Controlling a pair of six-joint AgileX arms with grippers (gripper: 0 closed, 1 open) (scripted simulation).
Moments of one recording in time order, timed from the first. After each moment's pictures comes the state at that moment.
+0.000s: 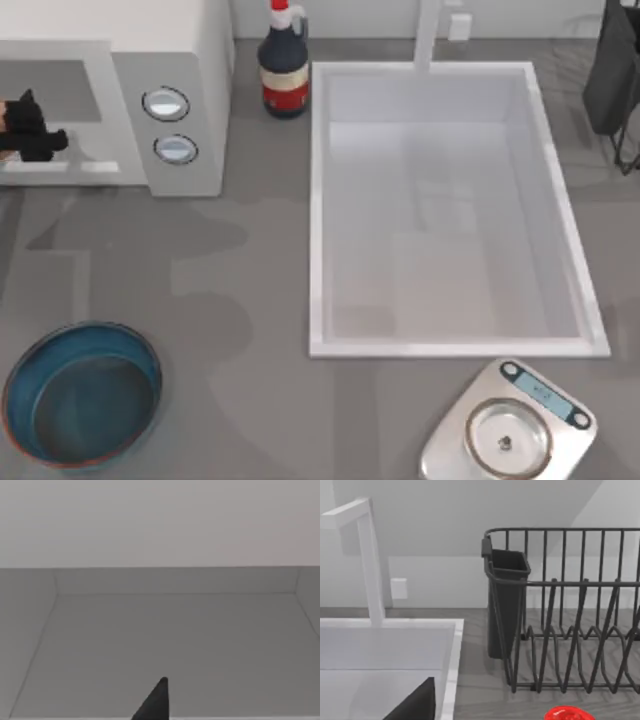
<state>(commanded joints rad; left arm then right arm) 0.12 1.90 0.75 0.93 0.16 0.05 0.00 0.00 0.00 0.00 0.00 0.00</state>
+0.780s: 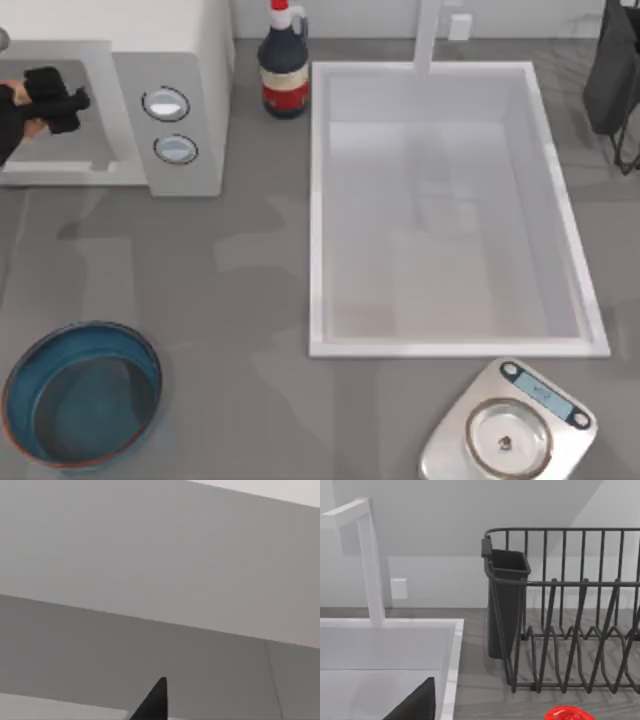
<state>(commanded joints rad) 0.04 1.86 0.86 0.69 0.10 -0.16 0.00 0.00 0.00 0.00 0.00 0.00</state>
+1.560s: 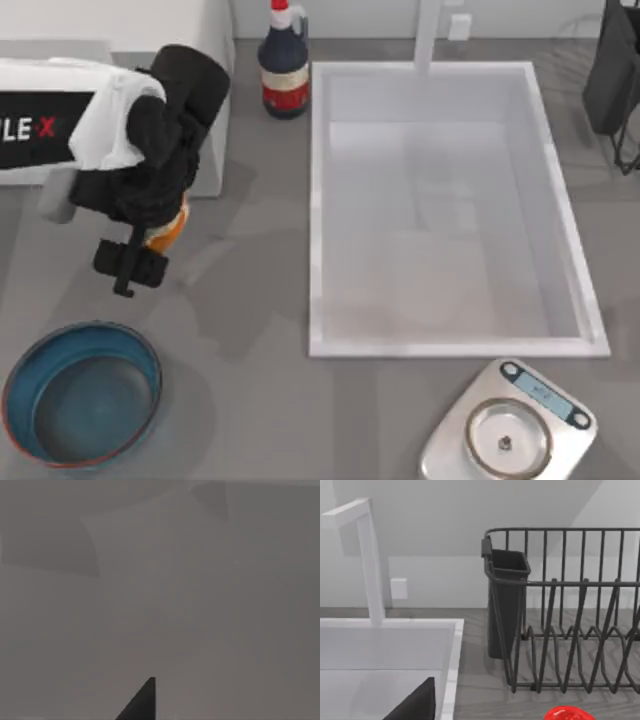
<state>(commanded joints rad) -0.42 1.96 1.27 -0.60 -0.34 -1.71 0.00 0.00 0.00 0.00 0.00 0.00</state>
